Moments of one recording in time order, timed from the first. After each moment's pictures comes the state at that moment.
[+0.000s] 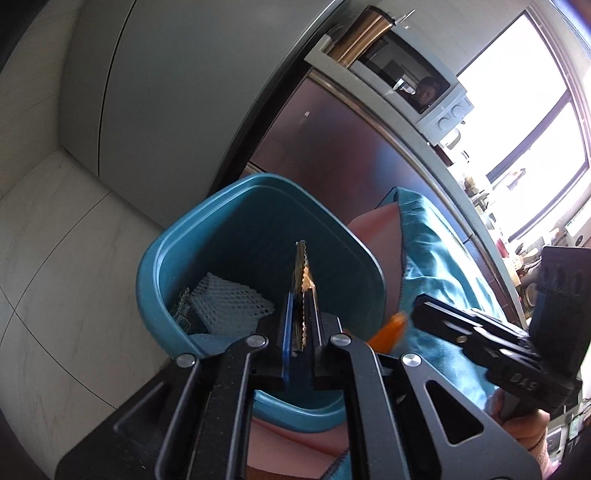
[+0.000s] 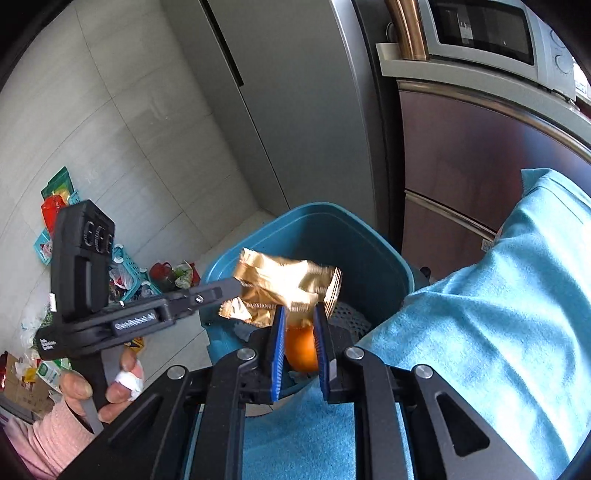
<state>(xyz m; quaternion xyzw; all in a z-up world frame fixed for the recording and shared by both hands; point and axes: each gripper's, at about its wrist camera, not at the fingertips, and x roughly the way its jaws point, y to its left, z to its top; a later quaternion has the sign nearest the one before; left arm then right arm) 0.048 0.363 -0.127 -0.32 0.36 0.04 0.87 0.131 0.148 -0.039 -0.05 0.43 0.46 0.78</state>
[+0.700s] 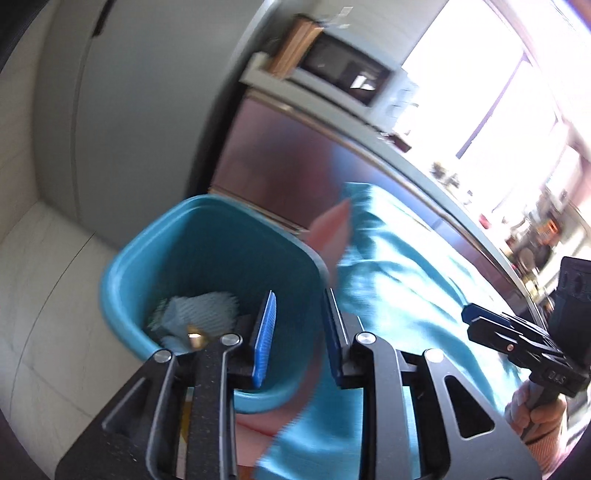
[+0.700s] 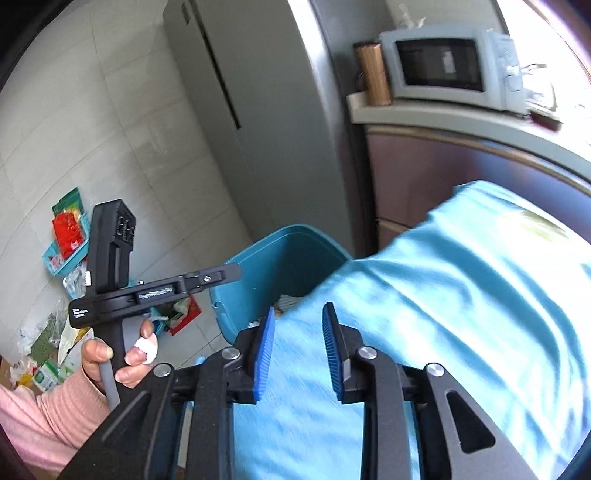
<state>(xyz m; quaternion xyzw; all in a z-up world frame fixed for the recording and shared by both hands) 0.039 0.297 -0.082 -0.24 0.32 -0.02 0.92 0.086 0.030 -0.004 -0.01 0.36 0.44 0.82</state>
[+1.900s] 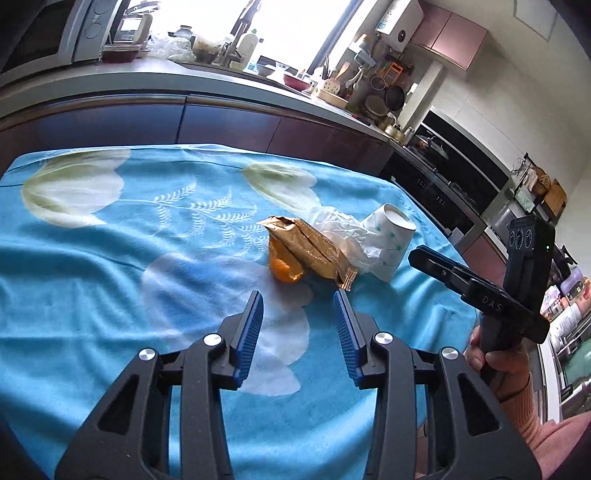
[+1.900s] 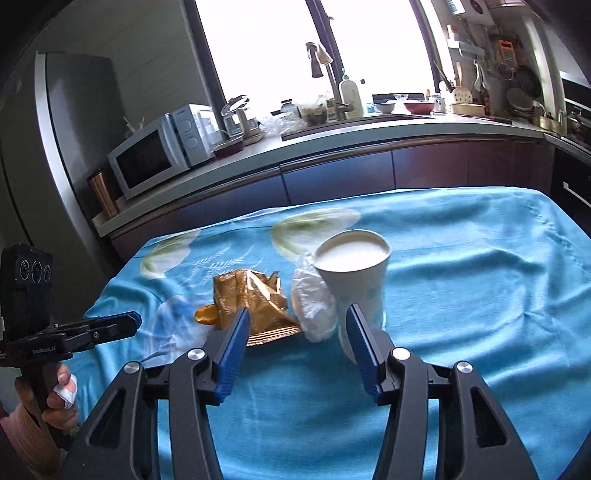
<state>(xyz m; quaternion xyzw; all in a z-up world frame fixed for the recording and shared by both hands) 0.130 -0.105 -0.053 -0.07 0.40 -0.38 0.83 0.033 -0.329 -0.032 0.14 0.31 0.02 0.94</state>
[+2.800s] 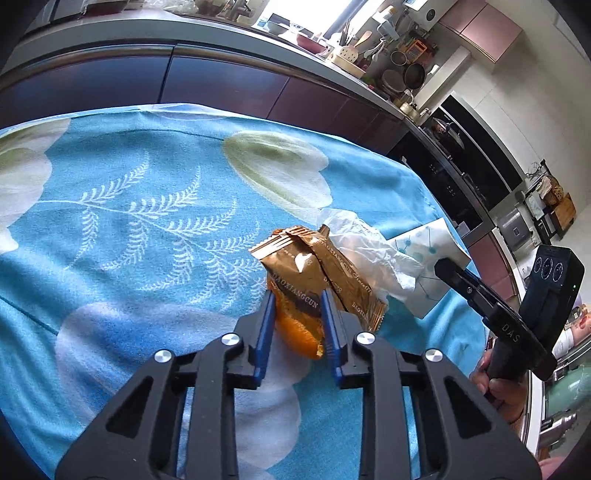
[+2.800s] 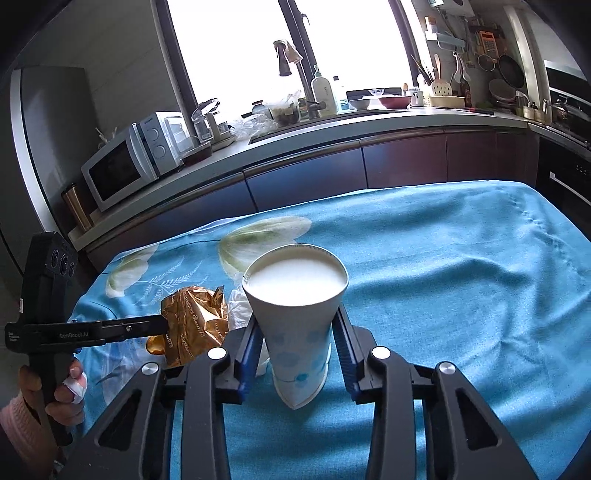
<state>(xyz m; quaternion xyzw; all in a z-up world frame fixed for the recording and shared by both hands) 0.205 -0.184 -0.090 -0.09 0.47 -0.37 0.80 0.059 -0.381 -0.046 0.15 0.31 0.00 0.94</state>
